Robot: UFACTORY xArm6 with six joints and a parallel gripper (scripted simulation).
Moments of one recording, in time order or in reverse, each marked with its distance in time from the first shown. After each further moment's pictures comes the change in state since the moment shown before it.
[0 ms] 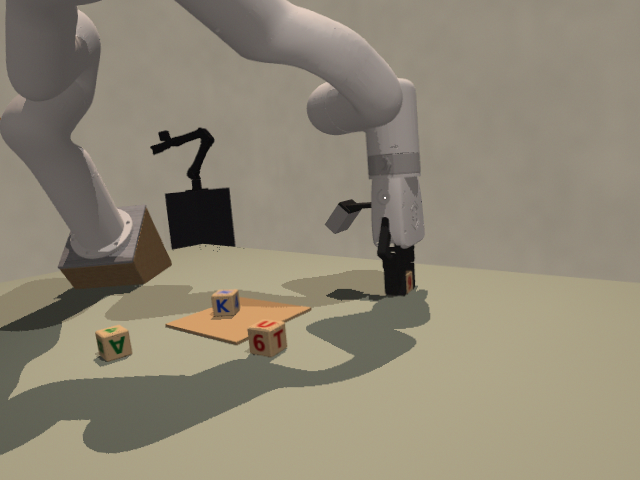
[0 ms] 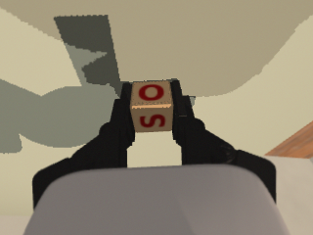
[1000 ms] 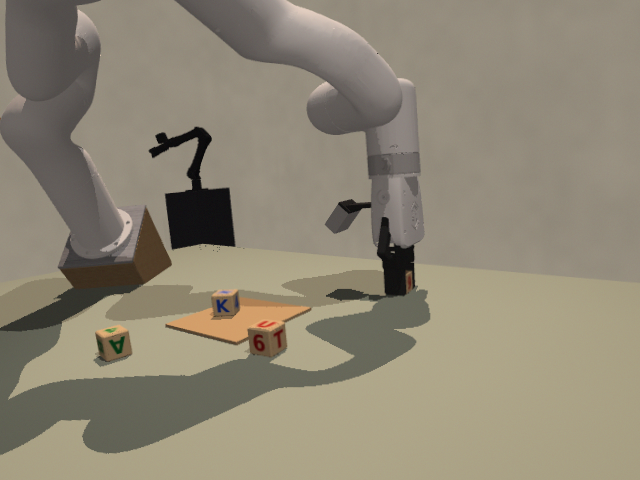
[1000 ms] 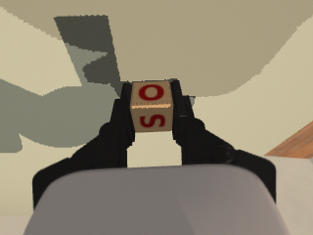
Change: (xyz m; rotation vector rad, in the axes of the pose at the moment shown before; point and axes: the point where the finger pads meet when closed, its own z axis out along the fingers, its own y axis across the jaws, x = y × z) arm 0.000 0.000 0.000 0.000 0.001 0.000
